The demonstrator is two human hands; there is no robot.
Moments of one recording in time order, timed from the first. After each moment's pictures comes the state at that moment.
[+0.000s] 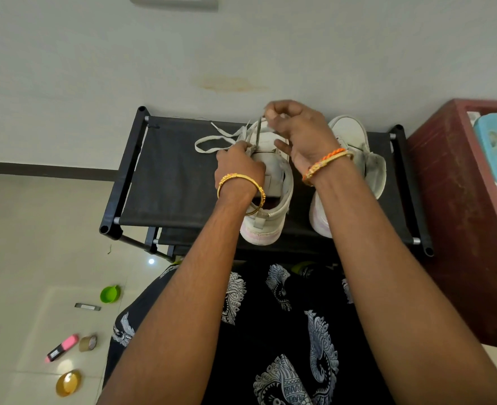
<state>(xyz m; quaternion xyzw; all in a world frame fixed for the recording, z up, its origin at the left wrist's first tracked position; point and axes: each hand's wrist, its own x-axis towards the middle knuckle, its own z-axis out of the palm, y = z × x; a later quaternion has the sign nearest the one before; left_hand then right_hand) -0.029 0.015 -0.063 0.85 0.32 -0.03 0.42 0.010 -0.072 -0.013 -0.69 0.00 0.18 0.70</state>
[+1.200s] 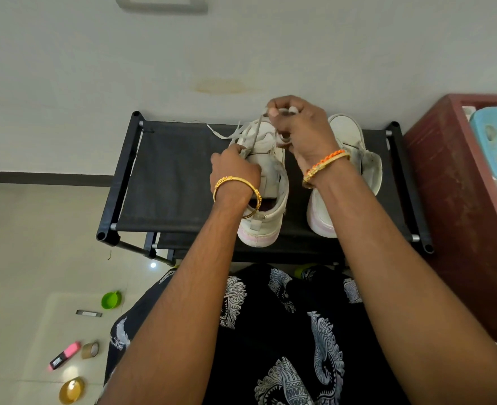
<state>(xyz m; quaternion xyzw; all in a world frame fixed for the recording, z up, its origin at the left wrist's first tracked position) -0.031 0.011 -0.061 0.85 0.33 -0.02 0.42 0.017 -0.079 -0.020 -0.69 -0.01 0.13 0.71</state>
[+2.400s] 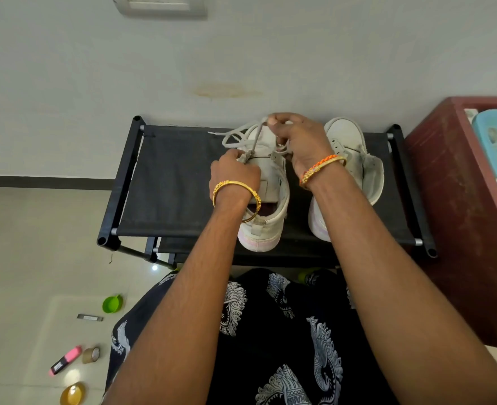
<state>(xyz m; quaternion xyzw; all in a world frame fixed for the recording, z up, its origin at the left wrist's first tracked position) -0.030 0.013 -0.061 0.82 0.35 -0.03 0.45 0.026 -0.077 -0.035 -0.68 0.07 0.16 0.71</state>
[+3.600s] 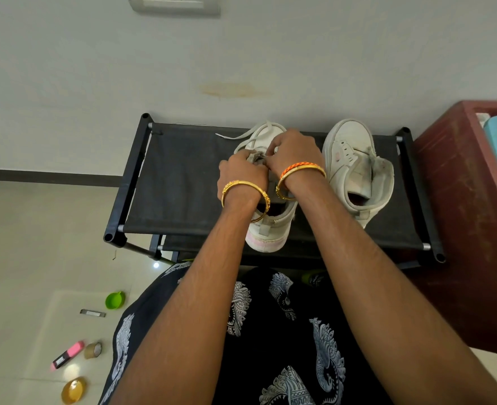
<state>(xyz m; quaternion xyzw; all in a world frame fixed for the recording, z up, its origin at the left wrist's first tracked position) -0.024 0.014 -0.071 0.82 0.35 -0.01 0.44 0.011 -0.059 -0.042 -0.96 -0.06 0.10 0.25</state>
